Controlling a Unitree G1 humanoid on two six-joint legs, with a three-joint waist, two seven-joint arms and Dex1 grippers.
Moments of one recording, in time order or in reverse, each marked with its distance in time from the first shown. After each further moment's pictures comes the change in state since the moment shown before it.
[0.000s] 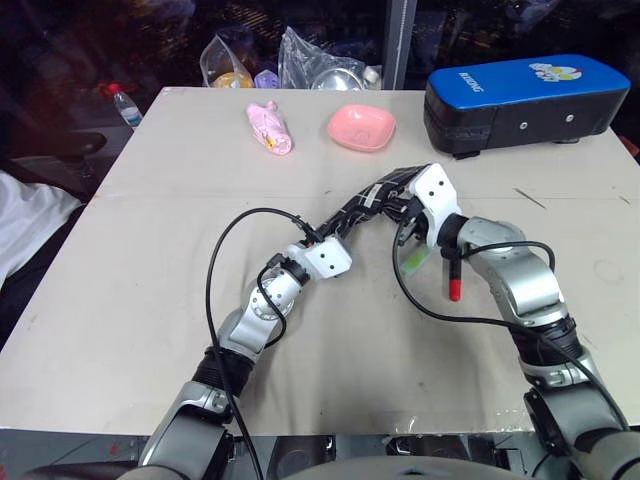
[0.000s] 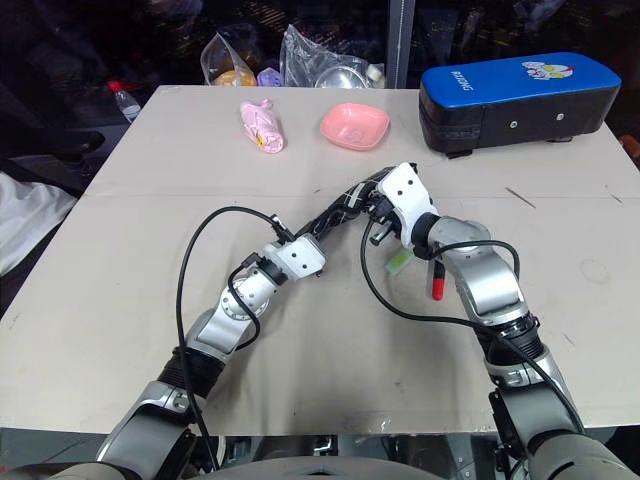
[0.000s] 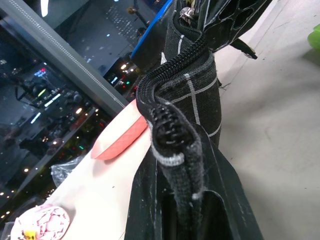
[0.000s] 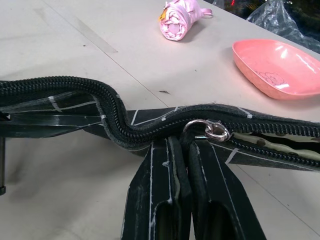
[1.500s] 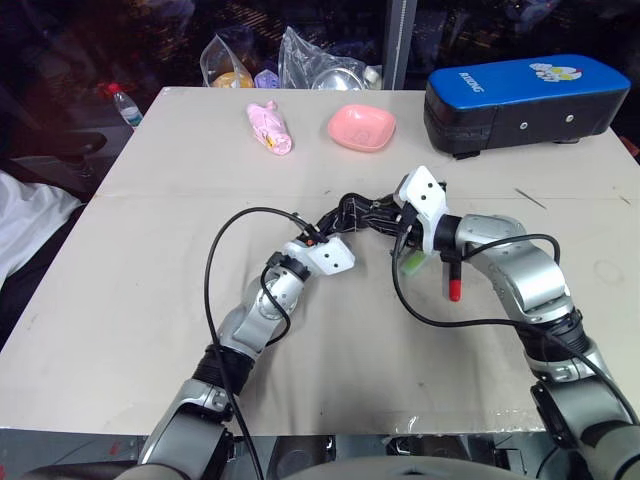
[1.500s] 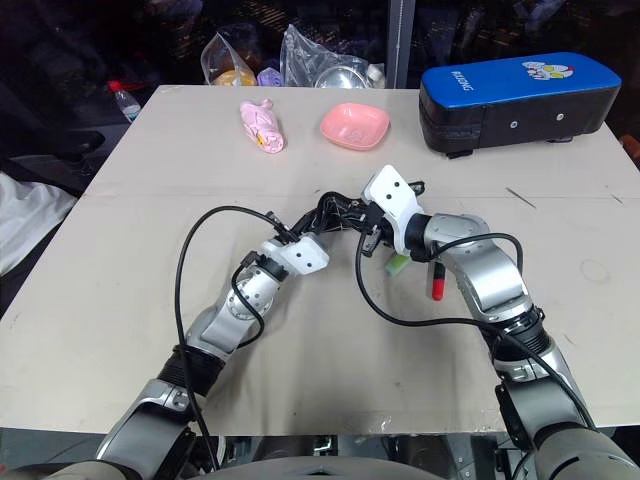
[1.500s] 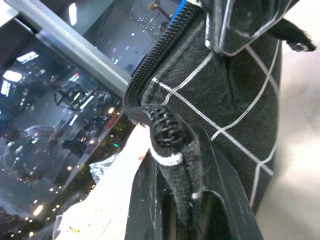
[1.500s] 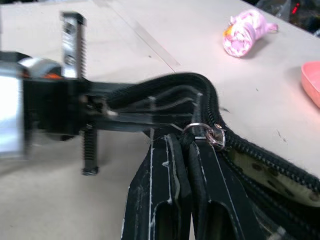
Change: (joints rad) left arm -0.002 0.013 -0.012 -0.013 0.138 0.028 0.147; right arm -0.038 -0.048 0.038 -0.004 0.085 0.011 0.156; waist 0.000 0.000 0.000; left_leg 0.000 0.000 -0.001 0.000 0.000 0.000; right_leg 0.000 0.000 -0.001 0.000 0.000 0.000
